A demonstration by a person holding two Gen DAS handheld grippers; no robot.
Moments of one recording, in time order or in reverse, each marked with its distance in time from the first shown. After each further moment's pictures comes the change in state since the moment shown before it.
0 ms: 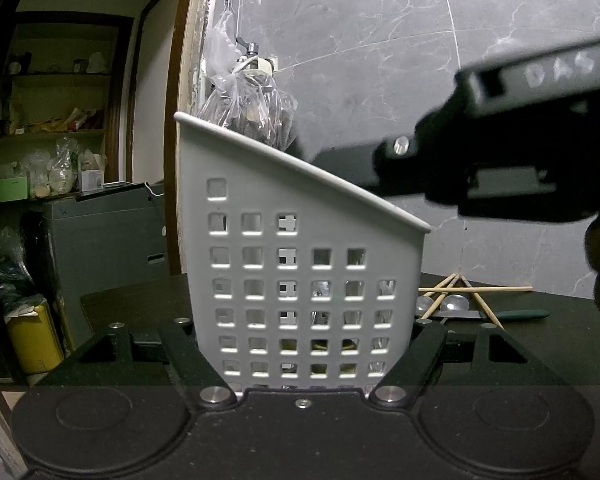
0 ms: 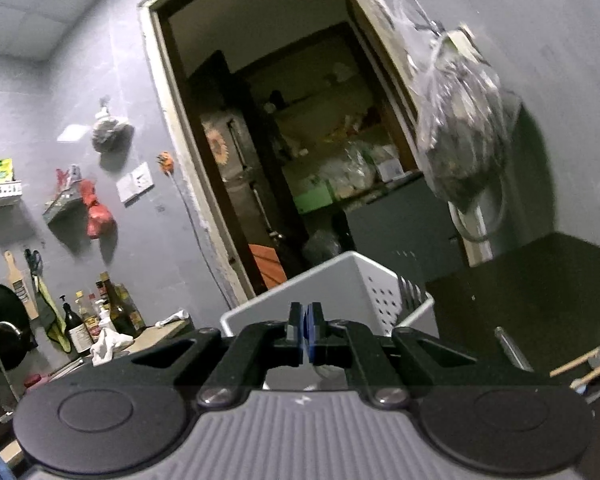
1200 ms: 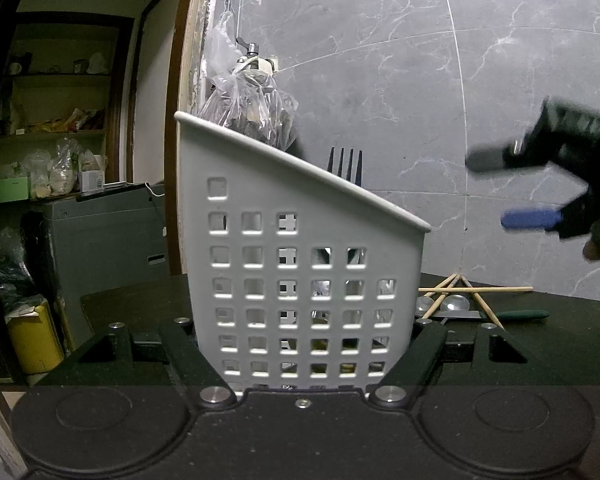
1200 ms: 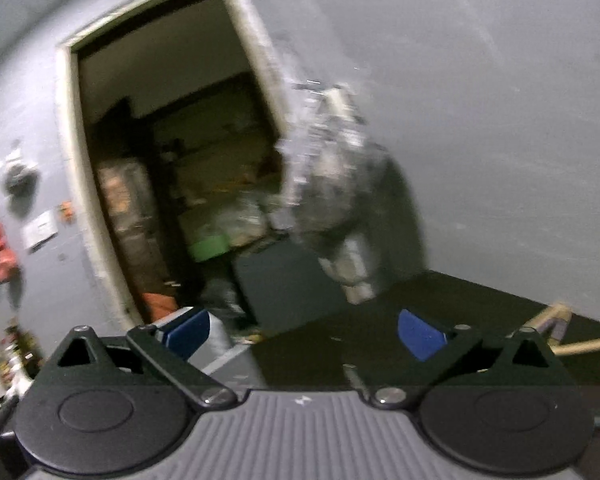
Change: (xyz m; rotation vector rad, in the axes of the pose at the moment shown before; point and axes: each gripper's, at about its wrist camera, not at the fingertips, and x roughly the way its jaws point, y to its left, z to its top) left arm 0.000 0.001 0.000 0.000 0.000 0.000; right arm -0.064 -0.053 0.004 0.063 -0.157 -0.345
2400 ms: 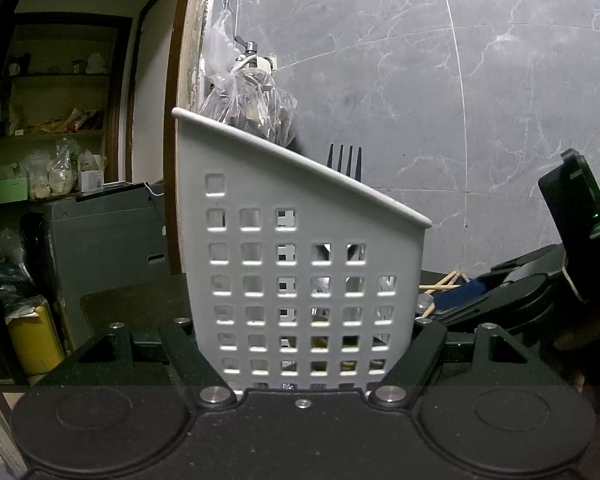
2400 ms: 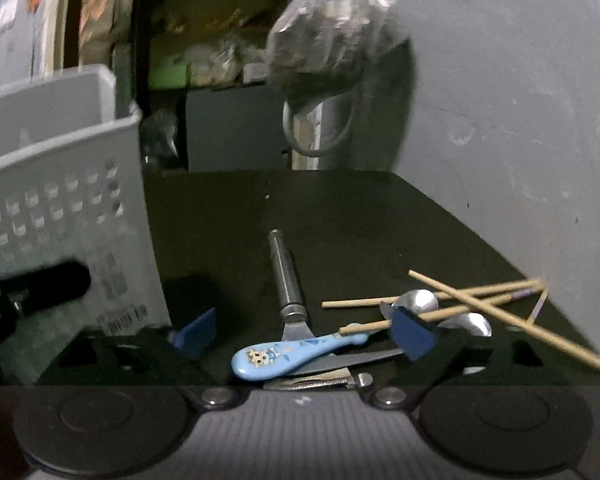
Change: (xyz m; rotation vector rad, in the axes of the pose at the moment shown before) left arm 0.001 0.000 0.001 0.001 0.004 -0.002; right arm 0.095 0.017 -0.065 -0.425 0.386 -0.220
